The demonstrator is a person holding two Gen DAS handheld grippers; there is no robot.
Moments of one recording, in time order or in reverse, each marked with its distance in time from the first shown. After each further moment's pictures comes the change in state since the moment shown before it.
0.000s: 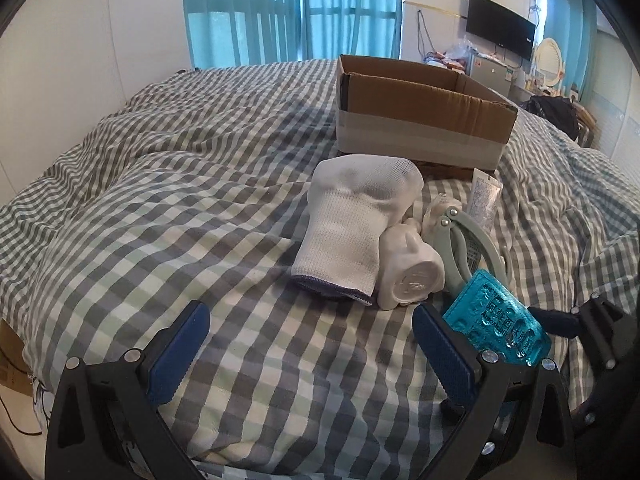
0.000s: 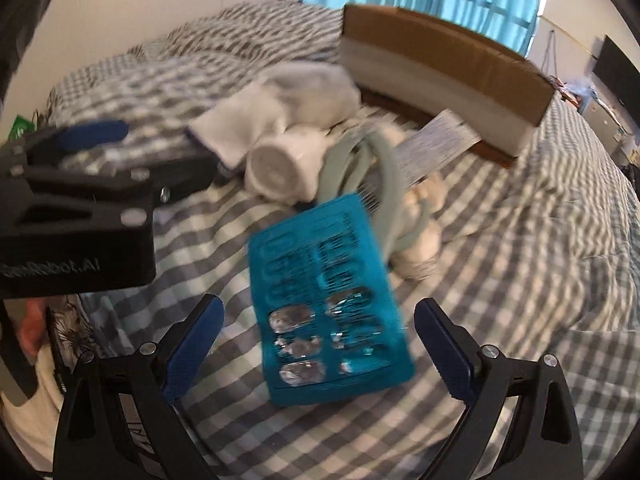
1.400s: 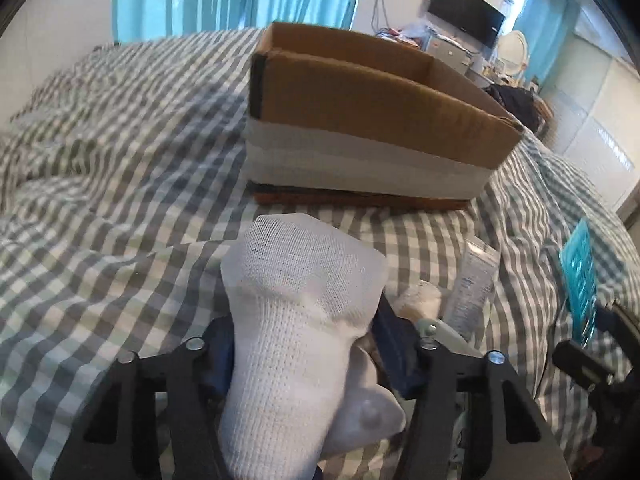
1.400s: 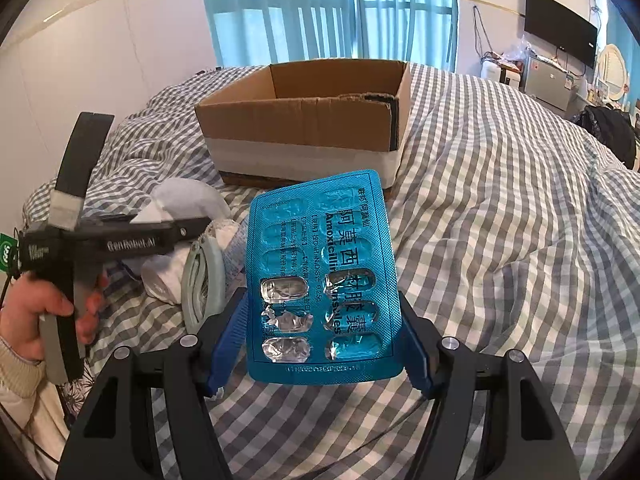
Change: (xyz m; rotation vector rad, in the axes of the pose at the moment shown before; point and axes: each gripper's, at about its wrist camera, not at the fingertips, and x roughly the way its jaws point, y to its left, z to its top) left arm 0.084 -0.033 0.072 0.027 0.121 -0.256; right arm -0.052 -0.117 0.017 0.276 -0.177 -0.028
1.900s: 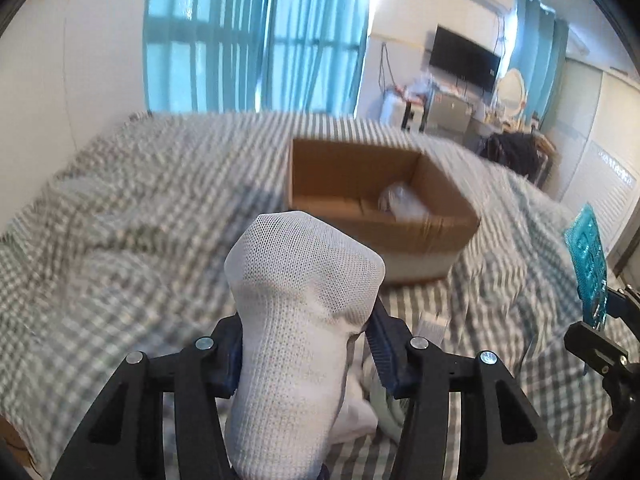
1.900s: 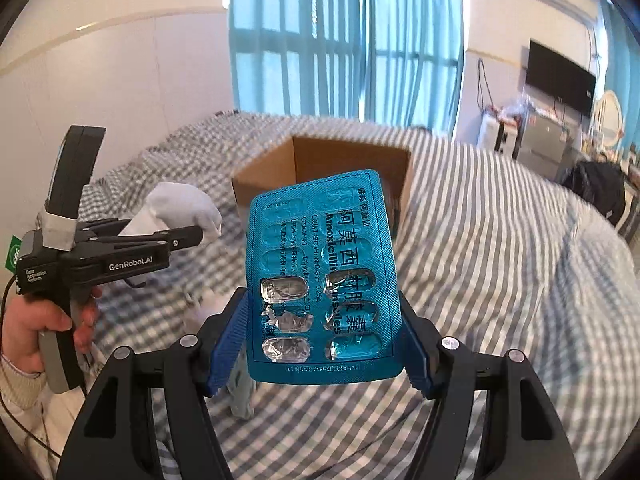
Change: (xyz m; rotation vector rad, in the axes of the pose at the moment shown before) left arm -0.103 0.000 0.031 0.000 -0.240 0.072; right arm -0.076 0.030 0.042 -0.100 -0.178 -0.027
